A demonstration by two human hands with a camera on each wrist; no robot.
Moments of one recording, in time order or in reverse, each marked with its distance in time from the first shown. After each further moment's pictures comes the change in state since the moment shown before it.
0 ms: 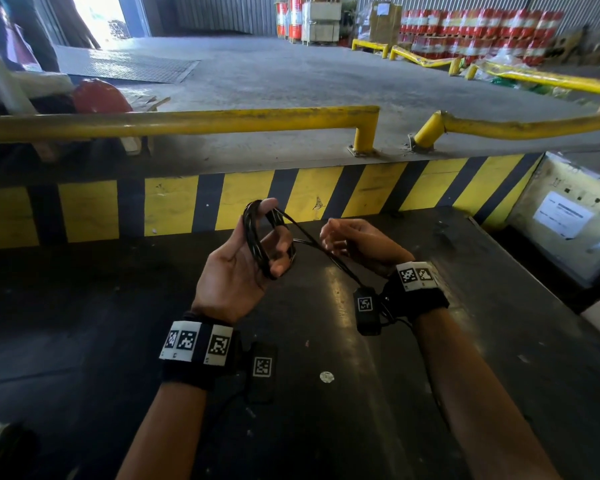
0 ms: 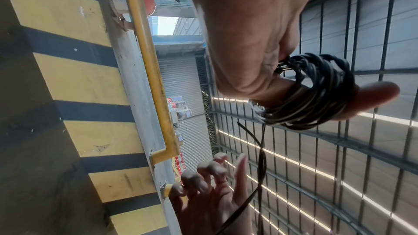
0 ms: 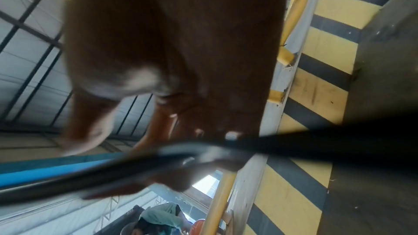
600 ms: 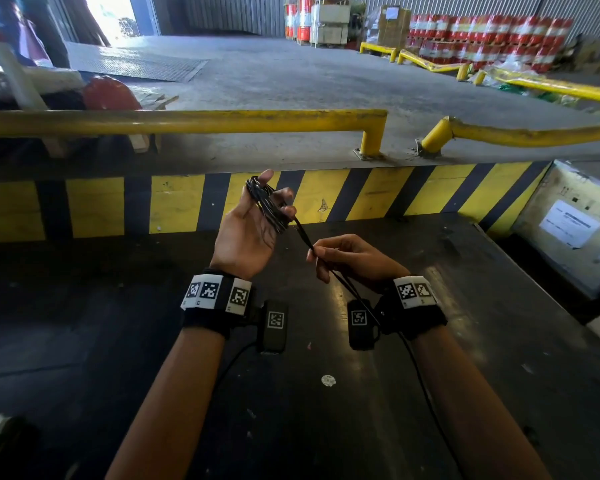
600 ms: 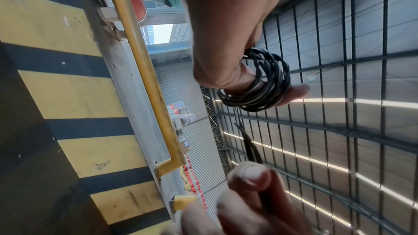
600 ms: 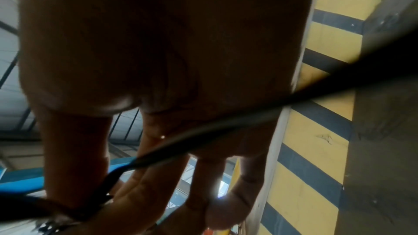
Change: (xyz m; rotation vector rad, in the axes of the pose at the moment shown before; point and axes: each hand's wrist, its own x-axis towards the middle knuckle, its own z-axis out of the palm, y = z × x) left_hand 0.056 0.025 -0.014 -0.114 0.126 0.100; right_hand -0.006 -0.003 0.036 -0.100 -0.172 -0.064
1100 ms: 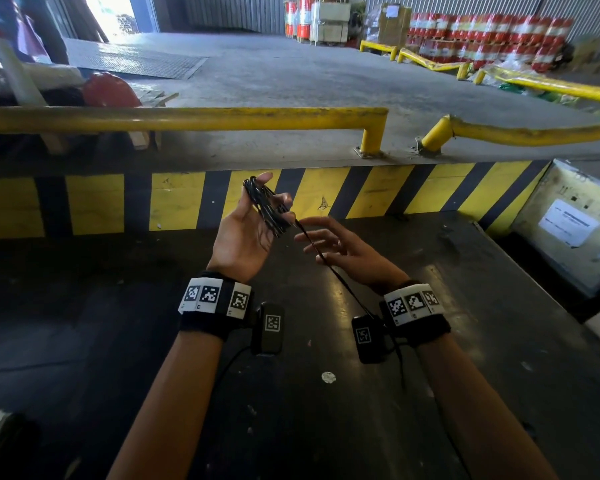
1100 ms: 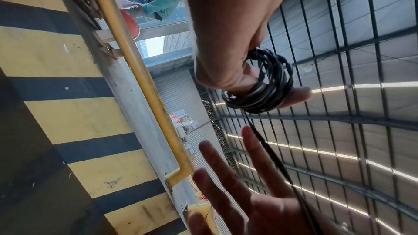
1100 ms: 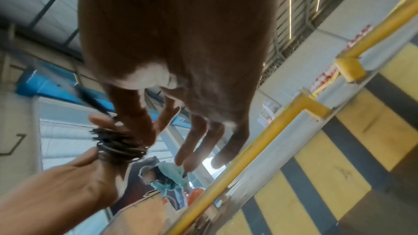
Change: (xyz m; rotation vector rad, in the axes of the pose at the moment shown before) left_hand -0.007 0.004 -0.014 0.105 -0.031 0.024; right_hand 0.000 -0.004 0.013 -0.269 0.157 -0.021
